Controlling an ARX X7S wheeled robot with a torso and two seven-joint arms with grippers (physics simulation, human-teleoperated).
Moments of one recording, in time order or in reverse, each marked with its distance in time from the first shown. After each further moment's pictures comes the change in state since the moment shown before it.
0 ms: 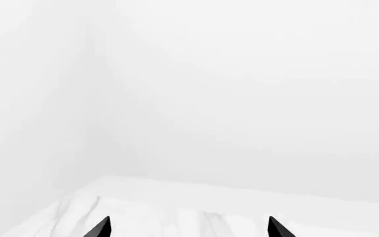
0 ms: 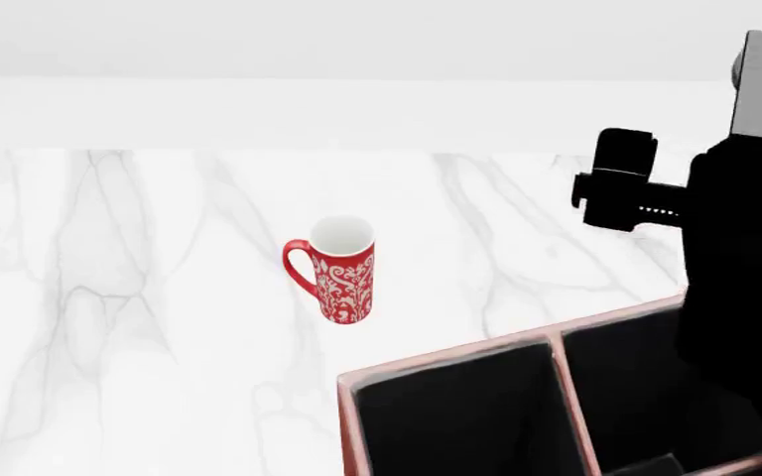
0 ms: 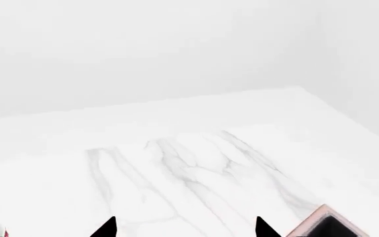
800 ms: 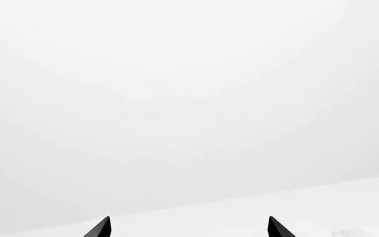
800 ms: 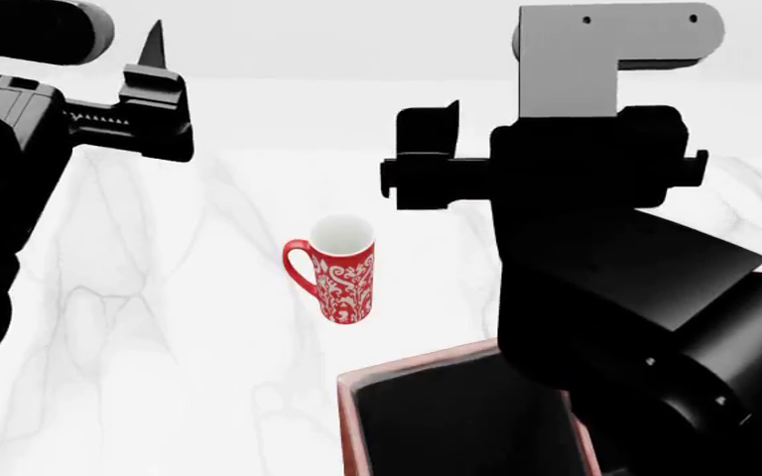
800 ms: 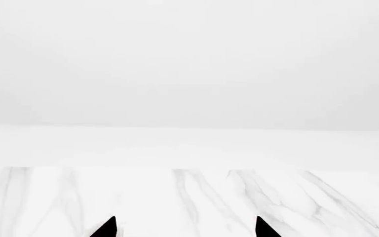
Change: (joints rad) left arm -0.475 0.249 0.436 -0.424 0.159 0.090 0.250; right arm 0.039 -0.191 -0.139 -0.085 -0.036 -0.070 -0.035
